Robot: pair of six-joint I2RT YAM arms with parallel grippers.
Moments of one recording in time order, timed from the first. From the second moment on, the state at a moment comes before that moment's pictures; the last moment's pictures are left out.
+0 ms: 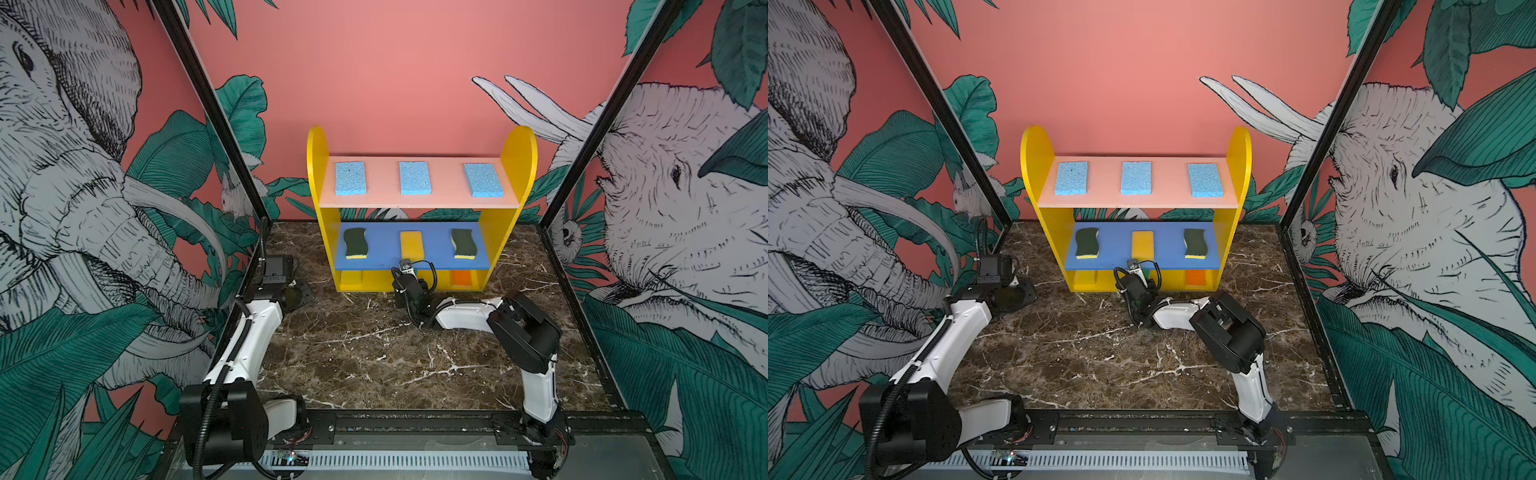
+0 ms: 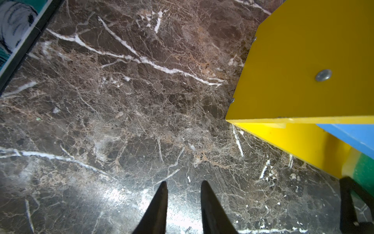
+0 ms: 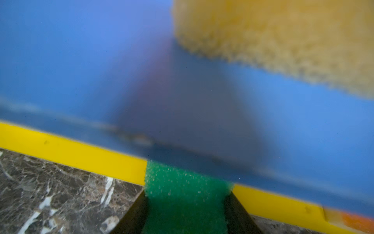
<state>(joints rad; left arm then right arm) 0.02 1.22 0.93 -0.67 0.01 -0.43 0.86 2.00 1.17 0.15 0.55 0.29</state>
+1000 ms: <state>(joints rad) 0.02 1.21 0.93 -0.67 -0.01 -0.42 0.81 2.08 1.27 0.16 0.52 0.37</state>
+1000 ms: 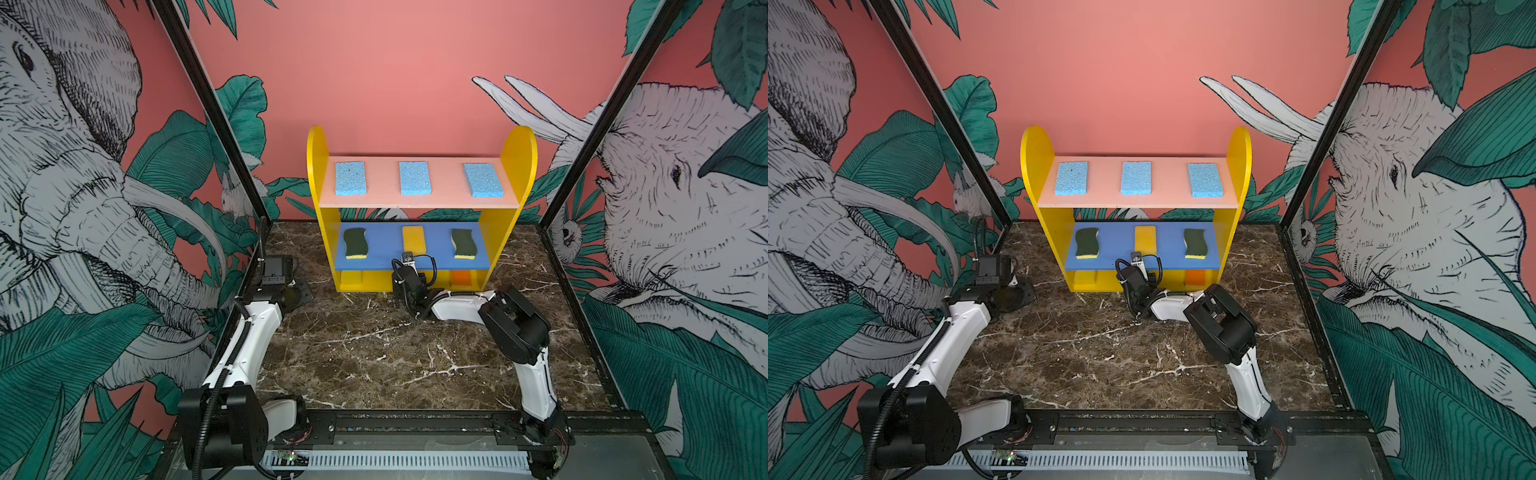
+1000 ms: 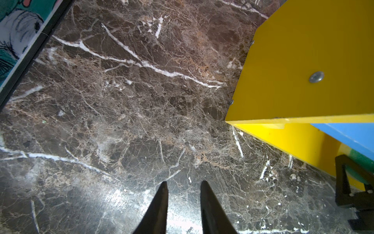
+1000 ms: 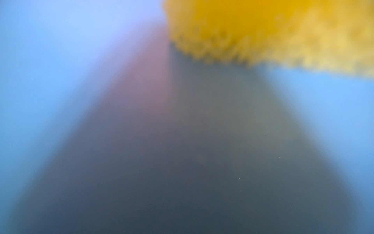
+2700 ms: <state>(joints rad) 0.02 1.08 0.85 -0.66 0.05 -0.43 0.83 2.02 0.97 0.54 0.35 0.37</state>
